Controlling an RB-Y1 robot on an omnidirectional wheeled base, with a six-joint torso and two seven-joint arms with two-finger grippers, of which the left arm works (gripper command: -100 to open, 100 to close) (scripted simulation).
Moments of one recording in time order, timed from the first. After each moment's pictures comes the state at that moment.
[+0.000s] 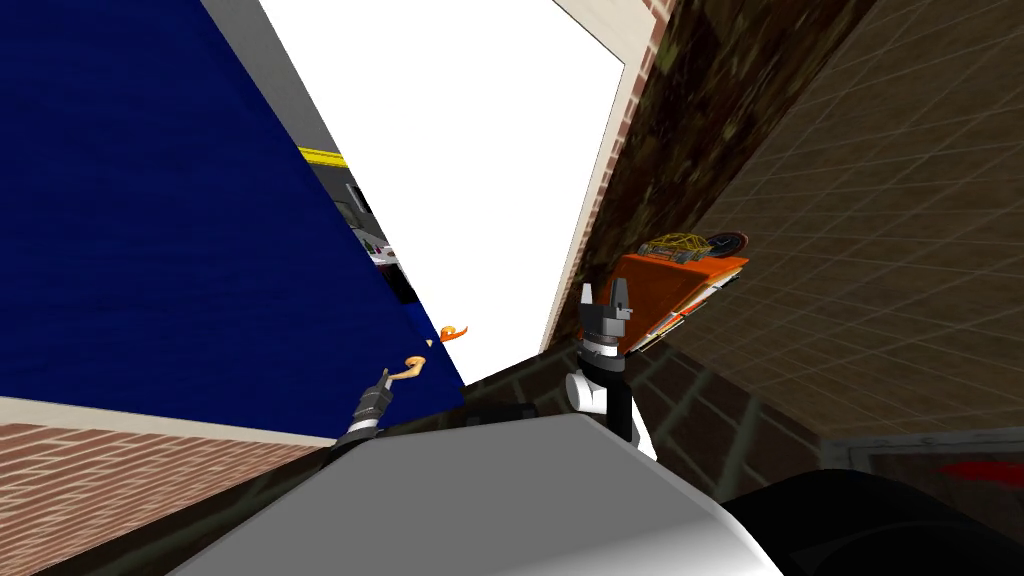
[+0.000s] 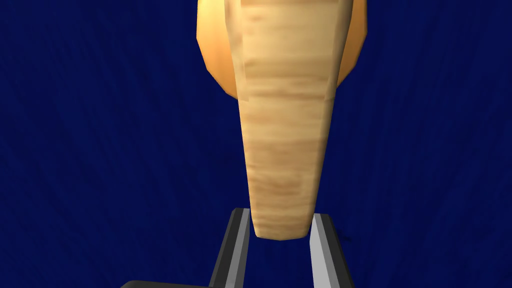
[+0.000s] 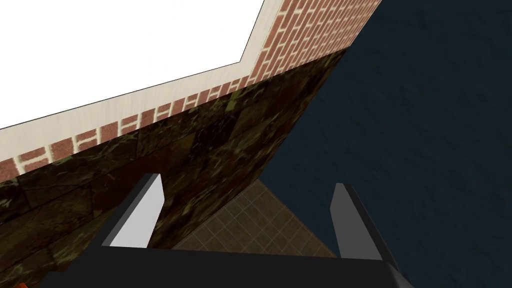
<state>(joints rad) 0.20 0.35 0.17 -0.76 0.11 -0.88 0.27</state>
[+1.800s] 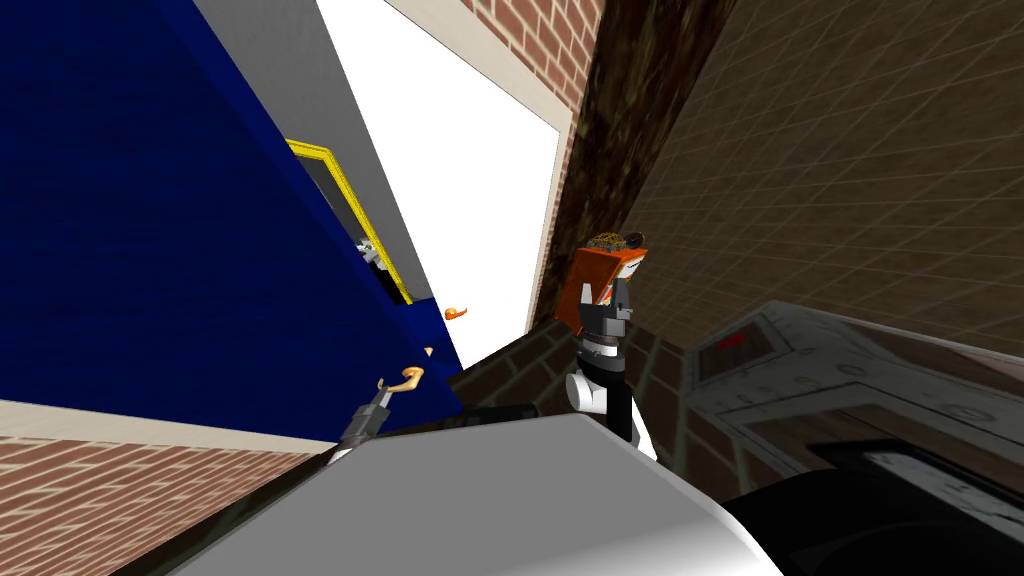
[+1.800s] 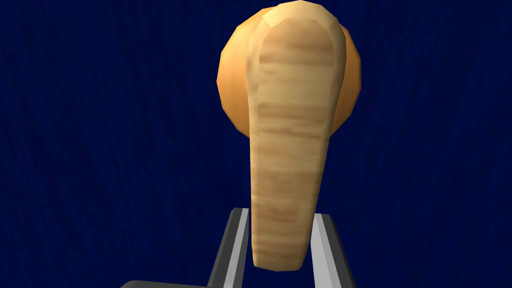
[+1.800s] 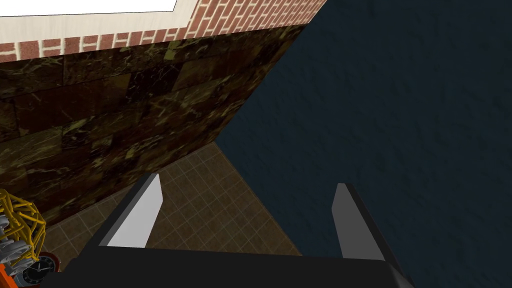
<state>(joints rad) 0.32 0.42 0.05 -0.77 0.05 -1.08 0.39</state>
